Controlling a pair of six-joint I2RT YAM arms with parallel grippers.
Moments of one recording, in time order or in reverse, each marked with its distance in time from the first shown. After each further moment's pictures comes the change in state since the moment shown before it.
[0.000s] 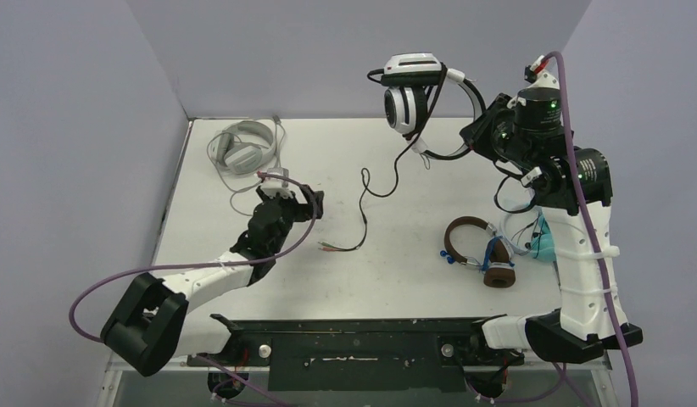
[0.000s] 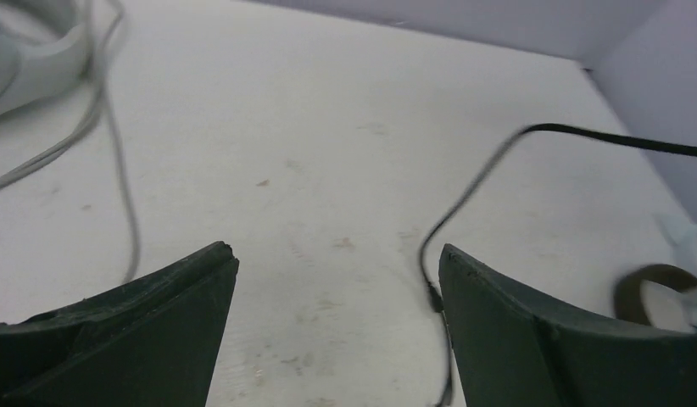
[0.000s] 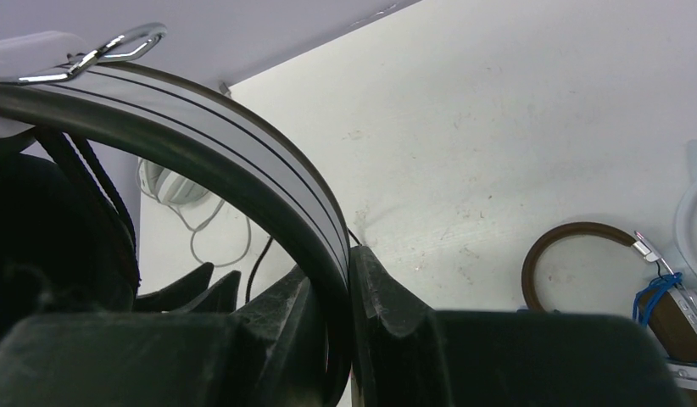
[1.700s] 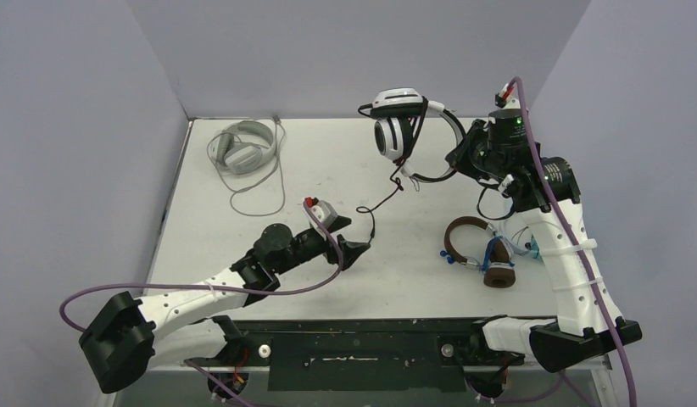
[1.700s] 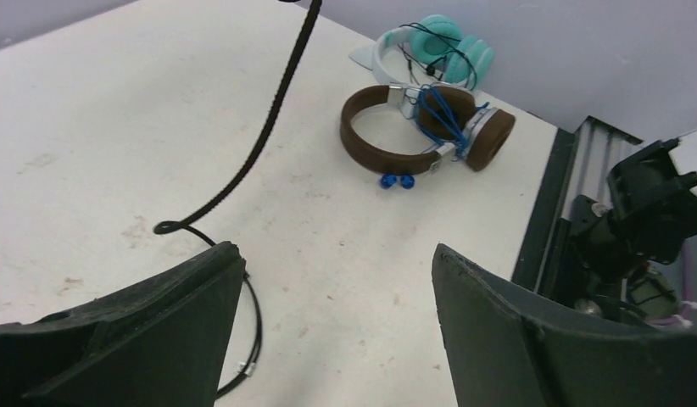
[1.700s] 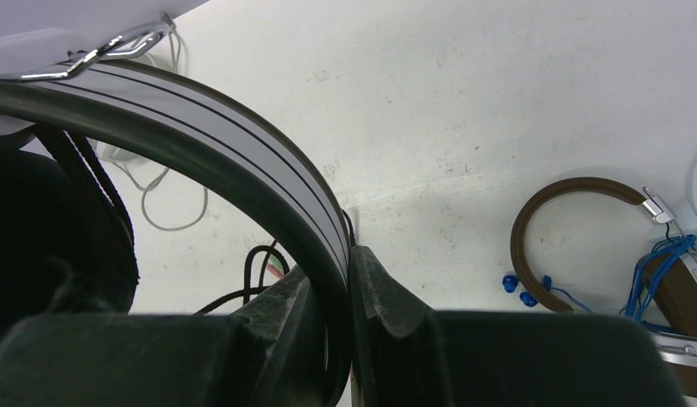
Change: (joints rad) left arm -0.313 -0.220 -0.021 -0.029 0.551 0.177; right arm 0.013 -0.053 -0.312 0.105 -0.025 -0.007
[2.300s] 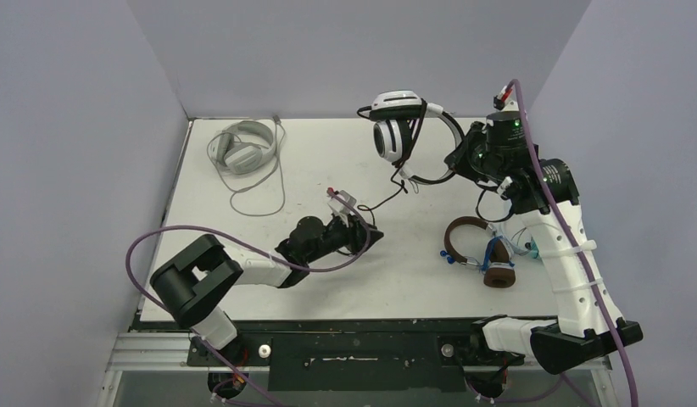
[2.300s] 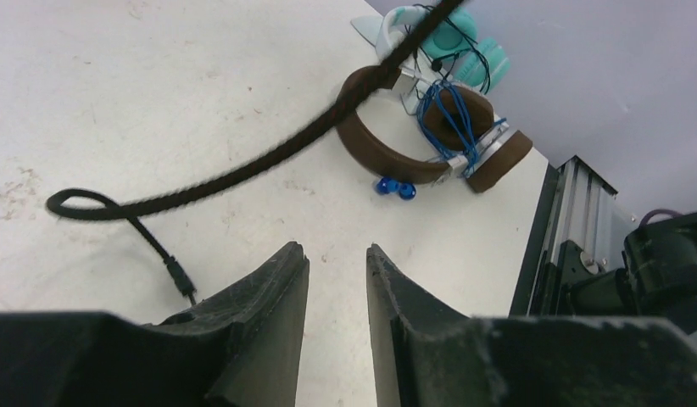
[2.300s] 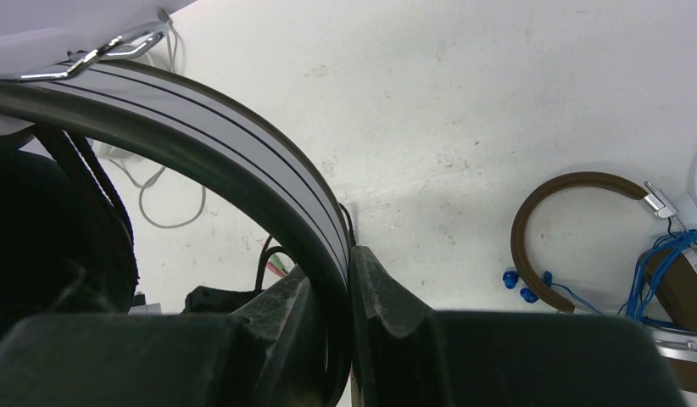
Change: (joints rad) left arm 0.026 0.561 0.119 0.389 0.003 -0.246; right arm 0.011 -0.010 -0.027 0.005 0.008 0.008
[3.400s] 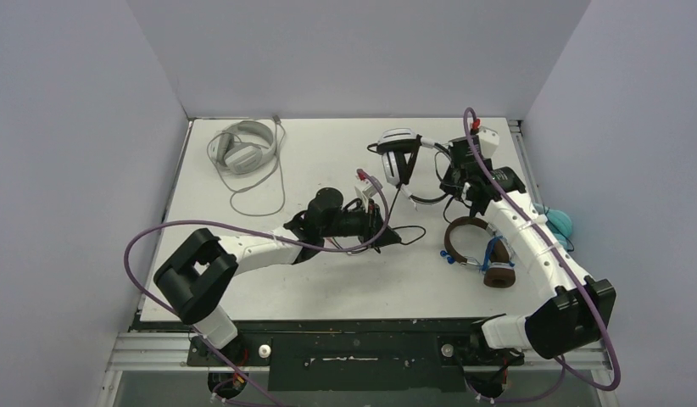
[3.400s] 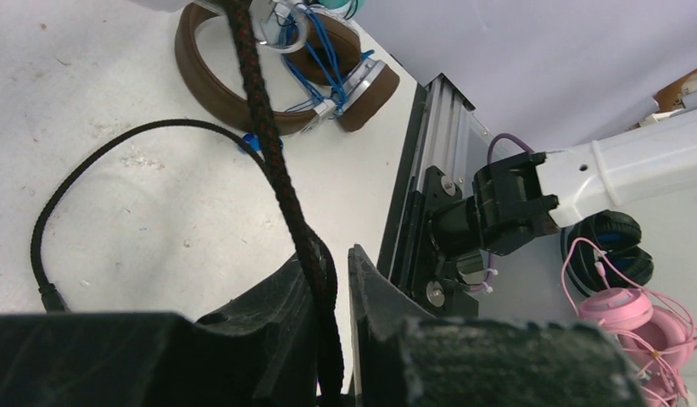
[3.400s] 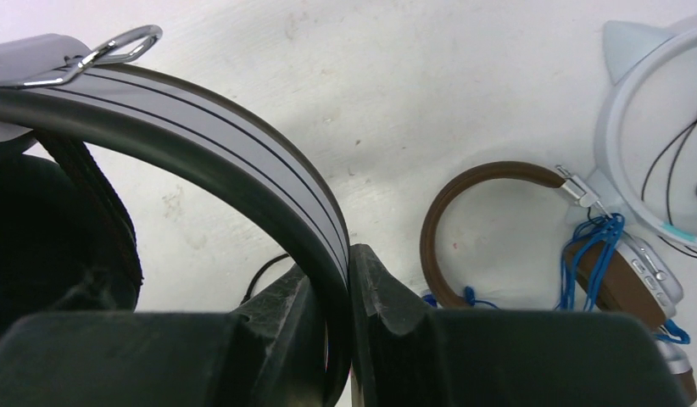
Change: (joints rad) left arm 0.019 -0.024 0.277 -0.444 0.396 -0.103; right arm 0.007 0.082 -0.372 0.245 0.280 -0.018
